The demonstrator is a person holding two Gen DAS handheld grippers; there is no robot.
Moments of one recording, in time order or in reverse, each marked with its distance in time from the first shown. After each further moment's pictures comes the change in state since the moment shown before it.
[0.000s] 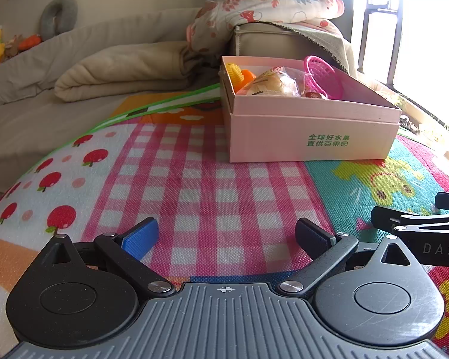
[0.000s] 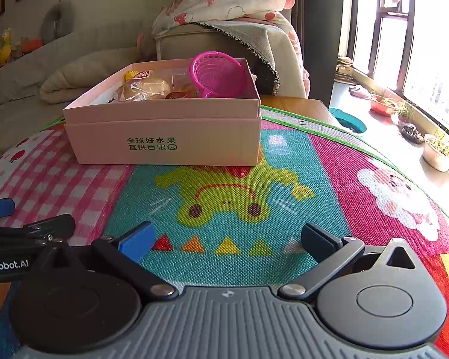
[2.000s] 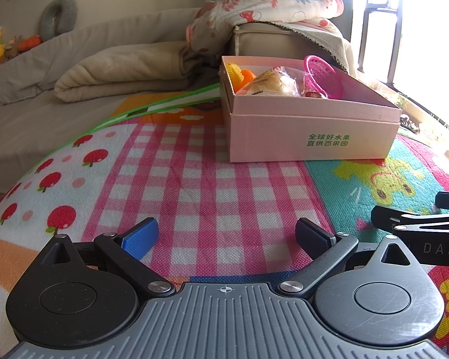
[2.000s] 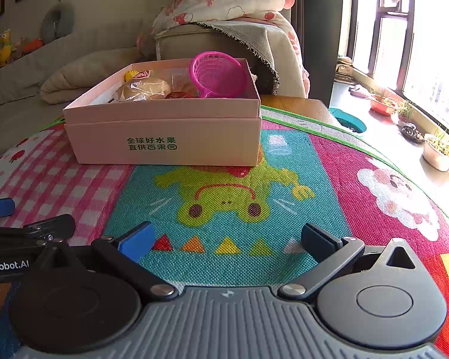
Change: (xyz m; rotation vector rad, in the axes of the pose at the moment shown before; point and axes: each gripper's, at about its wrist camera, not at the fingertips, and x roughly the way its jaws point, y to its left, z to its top) left arm 0.000 0.002 0.000 0.001 0.000 -0.001; right arm 0.001 -0.001 0.000 0.005 -0.001 0.003
